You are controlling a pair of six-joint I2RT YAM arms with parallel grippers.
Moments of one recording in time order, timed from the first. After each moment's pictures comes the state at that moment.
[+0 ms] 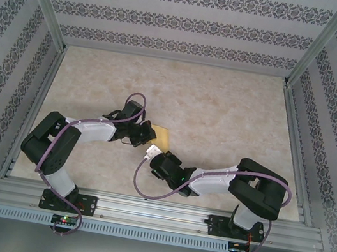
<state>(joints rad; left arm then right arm) -0.50 1.65 0.81 -0.05 0.43 -1.10 1.16 1.66 0.63 0.22 0.51 -0.05</state>
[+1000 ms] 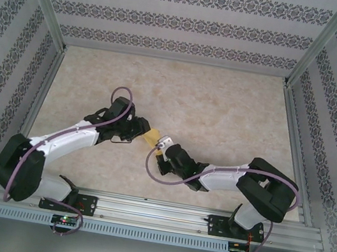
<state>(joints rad) -0.50 1.32 0.79 -0.30 0.22 -1.05 0.98 1.59 0.53 0.39 0.10 0.24</state>
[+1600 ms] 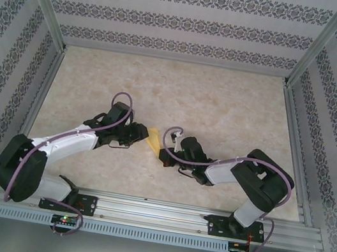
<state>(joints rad) -0.49 1.35 0.70 -0.19 0.31 -1.01 0.77 1.68 0.48 0.64 -0.30 0.71</state>
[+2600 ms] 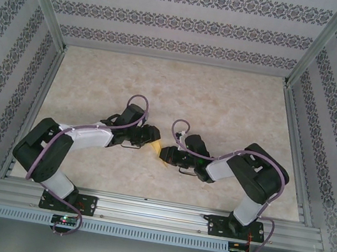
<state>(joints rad) -0.55 1.56 0.75 -0.01 0.34 -0.99 0.71 1.73 0.48 0.68 -0.47 0.90</state>
